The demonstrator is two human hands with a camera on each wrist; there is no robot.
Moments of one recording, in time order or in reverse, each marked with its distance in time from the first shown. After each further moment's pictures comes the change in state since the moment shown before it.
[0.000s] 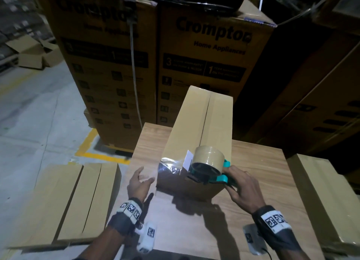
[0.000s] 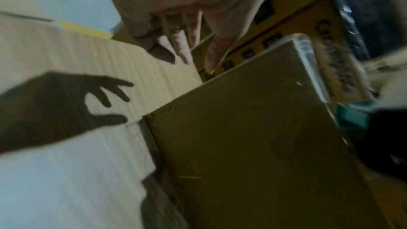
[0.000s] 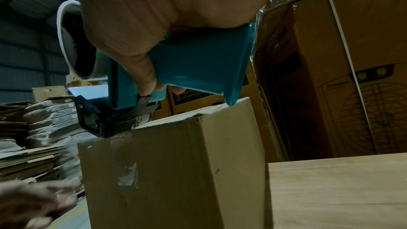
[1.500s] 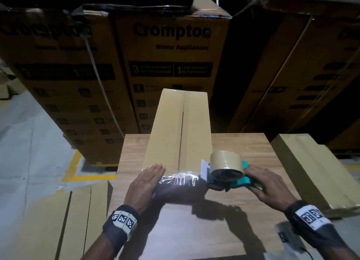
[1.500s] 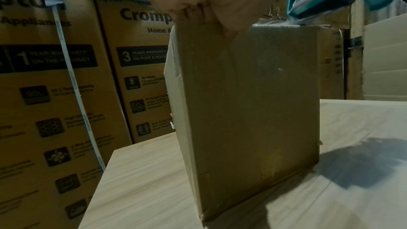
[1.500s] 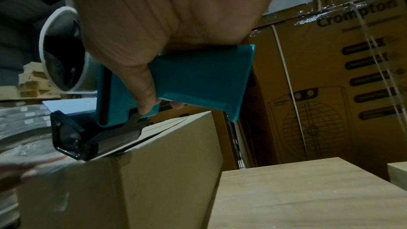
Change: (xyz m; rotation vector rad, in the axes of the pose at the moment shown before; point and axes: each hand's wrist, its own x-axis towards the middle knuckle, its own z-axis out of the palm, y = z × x) left_hand -0.019 0.051 0.026 1.100 -0.229 1.279; right_hand -0.058 0.059 -0.074 -0.059 -0.093 0.130
